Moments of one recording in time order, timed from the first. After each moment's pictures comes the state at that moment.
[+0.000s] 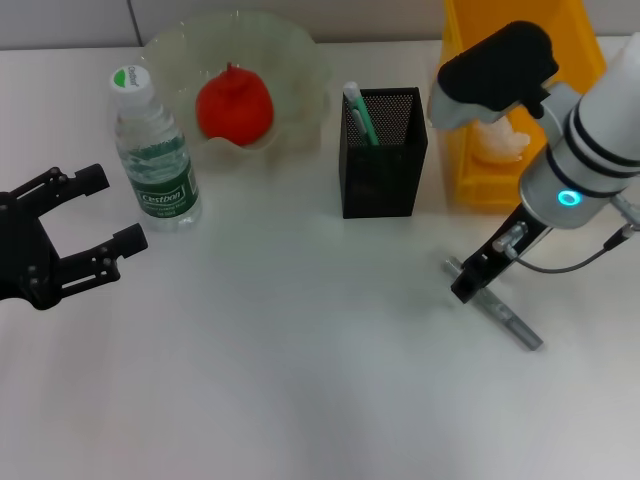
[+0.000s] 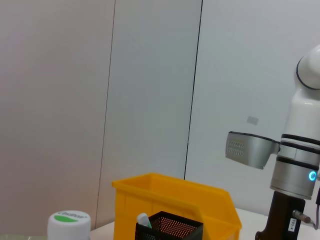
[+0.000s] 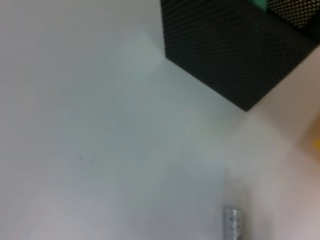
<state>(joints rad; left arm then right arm) -0.25 -2.05 0.56 0.69 1.77 1.82 -1.12 0.76 2.09 -1.57 -1.10 -2.68 -1.50 2.86</state>
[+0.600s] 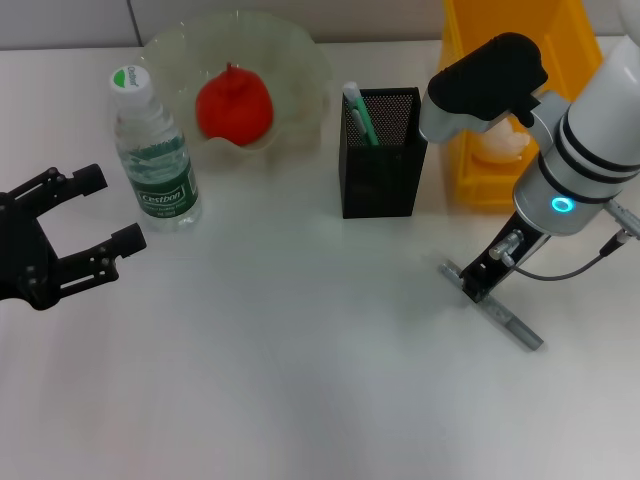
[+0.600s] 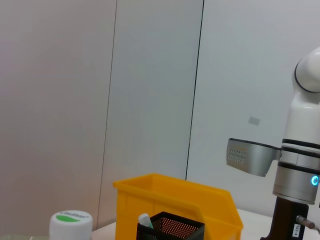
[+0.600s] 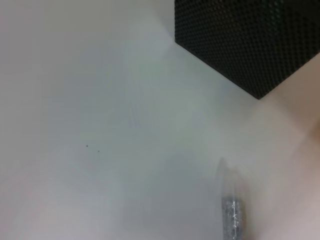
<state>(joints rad) -0.25 -2.05 0.56 0.69 1.76 1.81 -1.11 0.79 2.09 -1.59 -1.05 -2.67 -1.50 2.87</state>
